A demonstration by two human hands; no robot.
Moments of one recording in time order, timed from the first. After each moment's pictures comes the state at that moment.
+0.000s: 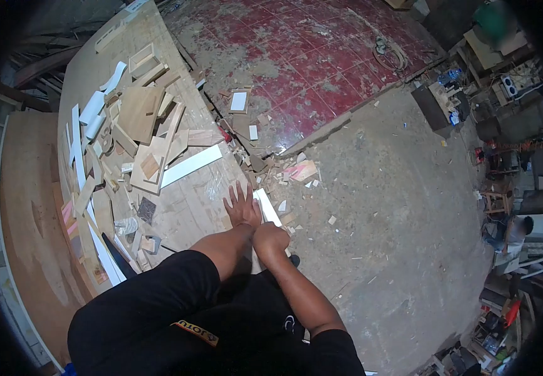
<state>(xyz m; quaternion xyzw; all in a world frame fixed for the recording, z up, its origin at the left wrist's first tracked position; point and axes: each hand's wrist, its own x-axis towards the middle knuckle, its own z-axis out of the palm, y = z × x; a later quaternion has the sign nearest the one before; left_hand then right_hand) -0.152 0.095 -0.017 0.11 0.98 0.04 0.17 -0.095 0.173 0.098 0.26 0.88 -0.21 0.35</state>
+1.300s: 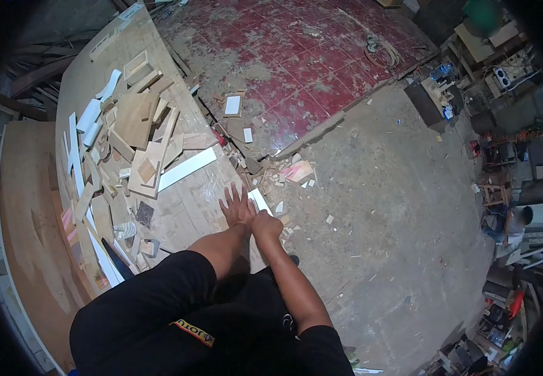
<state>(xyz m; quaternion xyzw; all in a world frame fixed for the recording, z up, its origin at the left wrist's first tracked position) -0.153 0.096 -0.021 0.11 0.98 0.06 0.17 -0.099 0.174 0.035 0.29 0.89 -0.24 0.25</state>
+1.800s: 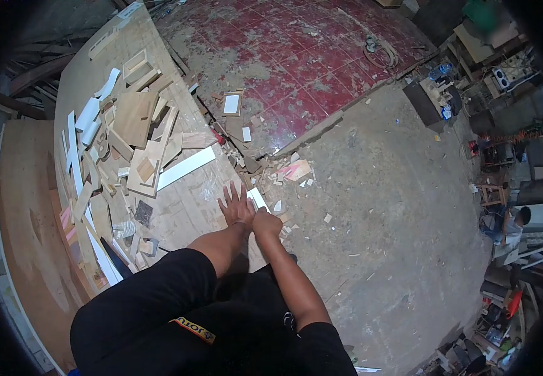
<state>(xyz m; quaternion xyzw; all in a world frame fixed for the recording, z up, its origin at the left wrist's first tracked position) -0.152 0.095 -0.024 0.11 0.98 0.06 0.16 -0.101 0.174 0.015 0.29 0.90 -0.22 0.23</state>
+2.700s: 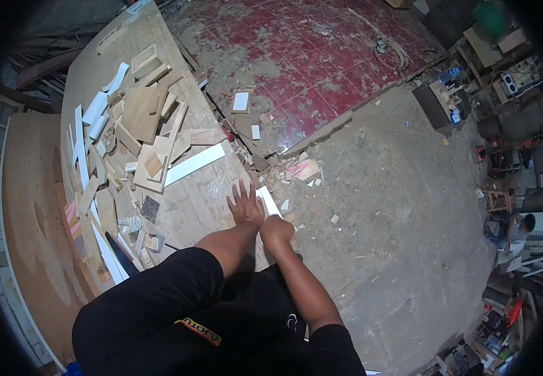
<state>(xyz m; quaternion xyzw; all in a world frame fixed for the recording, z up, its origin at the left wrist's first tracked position) -0.152 0.094 -0.020 0.11 0.98 0.06 0.15 -0.096 0.183 0.072 0.28 0.87 -0.24 0.32</state>
